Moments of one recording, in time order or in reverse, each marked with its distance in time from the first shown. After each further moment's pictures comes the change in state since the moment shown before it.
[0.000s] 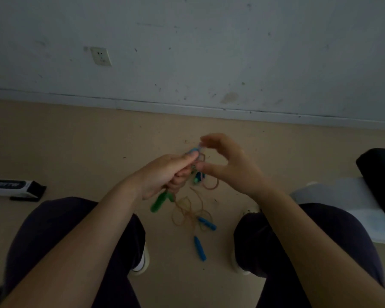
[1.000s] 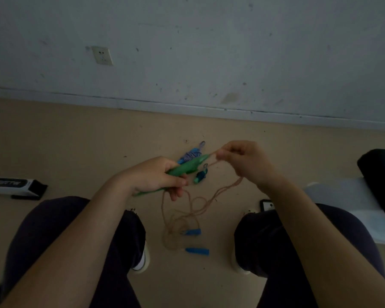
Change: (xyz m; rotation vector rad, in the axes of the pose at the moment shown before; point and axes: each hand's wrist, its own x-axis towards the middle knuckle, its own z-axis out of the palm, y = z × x) left_hand -0.003 -0.014 -0.024 0.250 -0.008 -0.097; right_hand 0.005 0.007 -0.024 0.083 0.045 0.198
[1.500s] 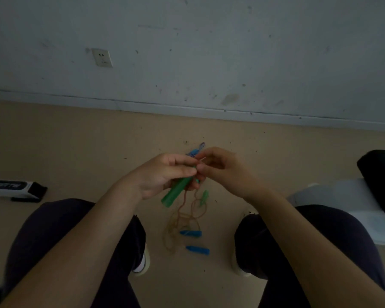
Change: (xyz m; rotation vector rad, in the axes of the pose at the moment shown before) left_hand 0.004 0.009 0.014 -0.520 -0.020 0.145; right_hand -0.004 0.000 0.034 0.082 -0.148 -0.138
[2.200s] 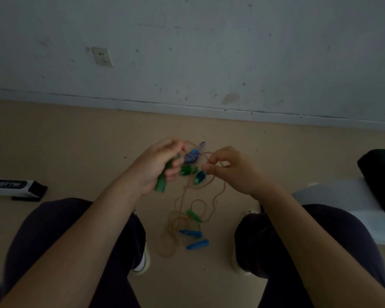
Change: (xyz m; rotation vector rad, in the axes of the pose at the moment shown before) left_hand 0.002 0.005 -0.009 -0.035 0.237 0.090; right_hand 0.001 0.007 -0.013 -0.269 0.093 -0.158
